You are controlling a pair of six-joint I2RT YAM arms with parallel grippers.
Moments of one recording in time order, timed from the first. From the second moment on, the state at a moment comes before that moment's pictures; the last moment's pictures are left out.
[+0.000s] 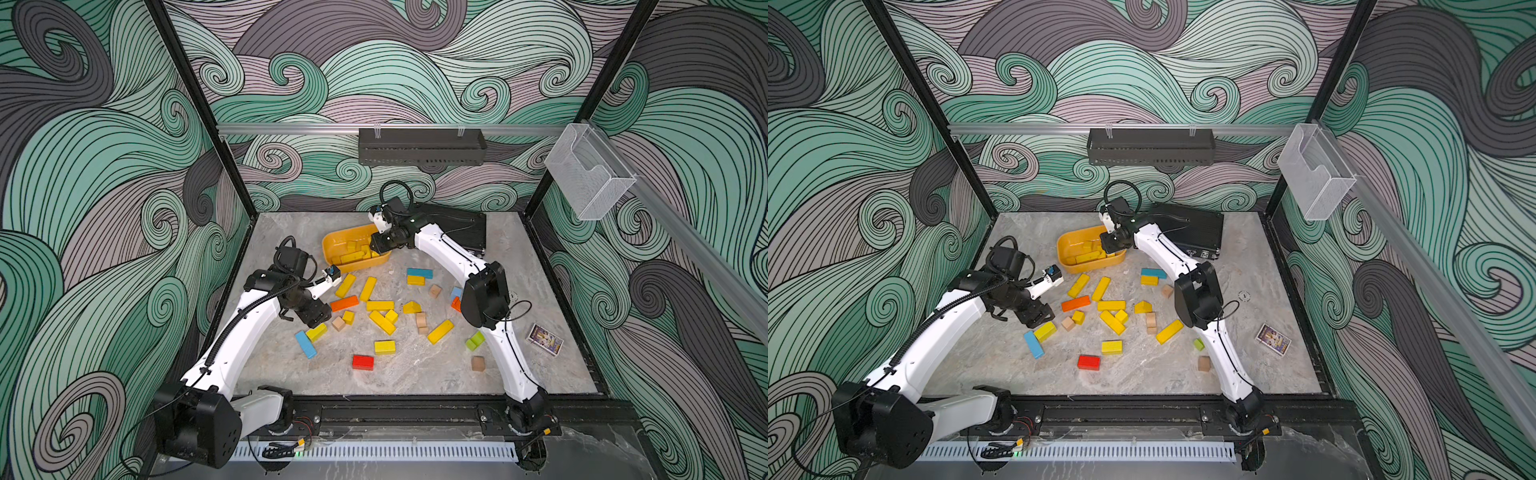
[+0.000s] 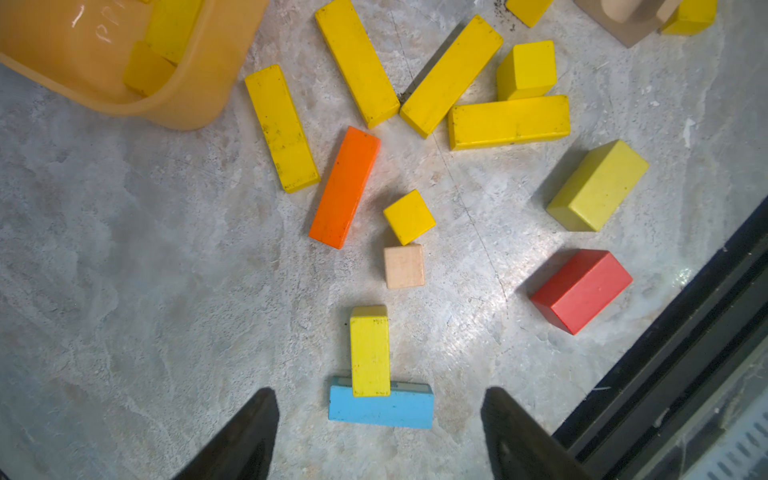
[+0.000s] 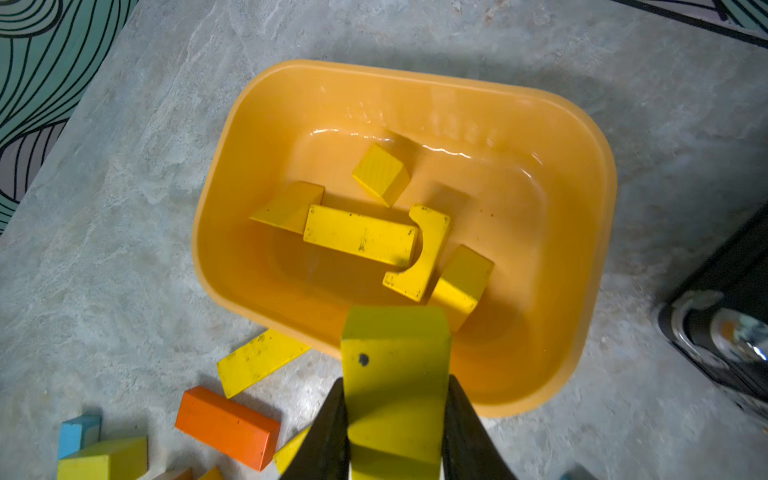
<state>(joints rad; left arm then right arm) -0.19 1.19 1.02 -1.05 0.21 0.63 0.61 2.45 2.35 -0.82 -0.19 0.11</state>
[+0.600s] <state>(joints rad) -0.22 1.30 1.00 -1.01 0.22 0.68 0.59 2.59 2.42 -0.81 -0.20 0.09</state>
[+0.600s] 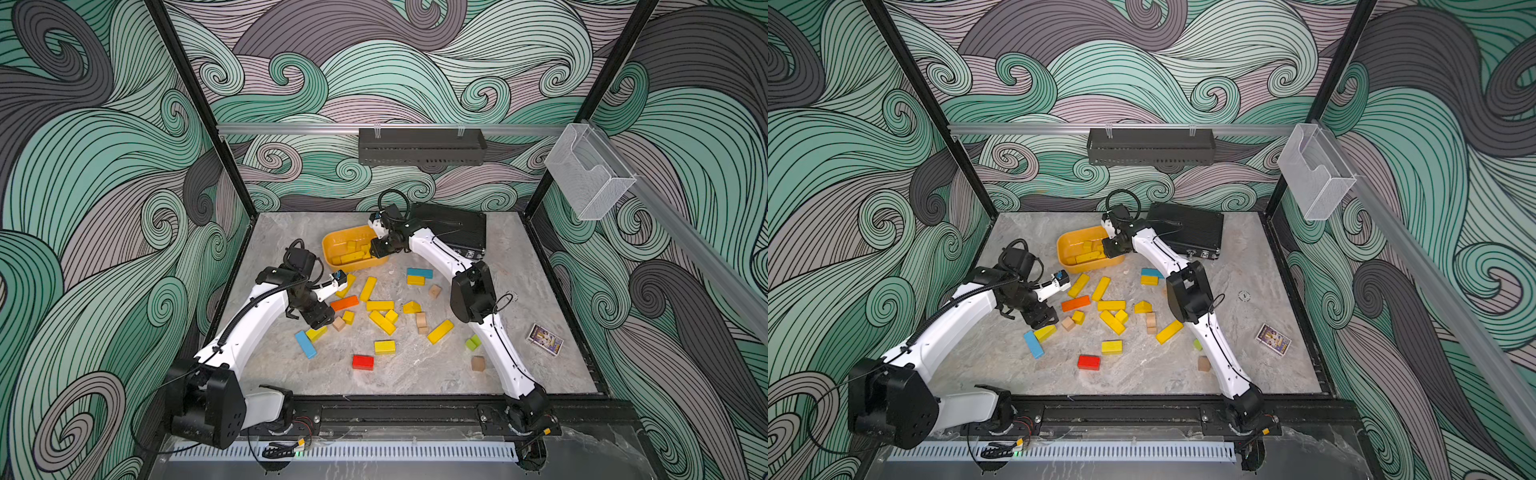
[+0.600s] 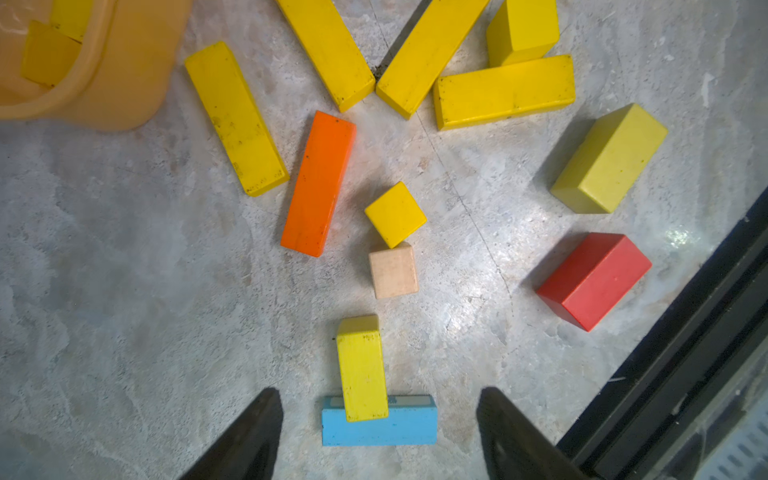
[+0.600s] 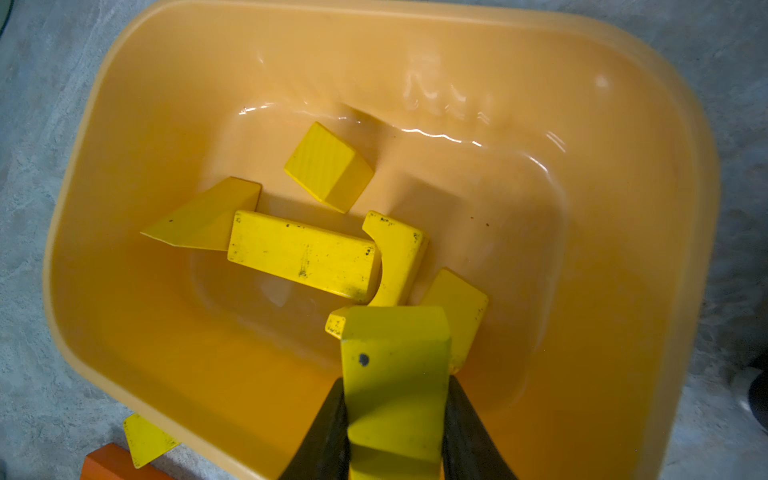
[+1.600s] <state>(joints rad) -0.47 1.61 1.10 -0.94 0.10 0.68 0.44 2.03 2.01 -0.80 -0.12 0.11</state>
